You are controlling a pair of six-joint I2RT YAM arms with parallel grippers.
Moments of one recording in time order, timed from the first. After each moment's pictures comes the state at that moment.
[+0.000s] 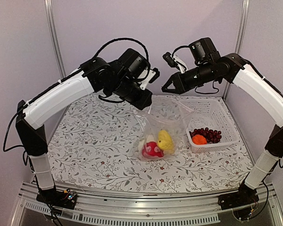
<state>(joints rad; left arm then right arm) -1.01 1.91 2.15 -1.07 -0.21 -0.16 0.71 1.66 1.91 -0.92 -0.35 0.12</state>
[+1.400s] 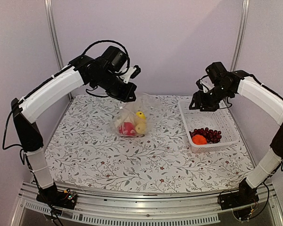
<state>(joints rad) -0.79 1.85 2.05 -1.06 0.03 -0.21 0.42 1.60 1.60 -0.98 -0.18 0.33</state>
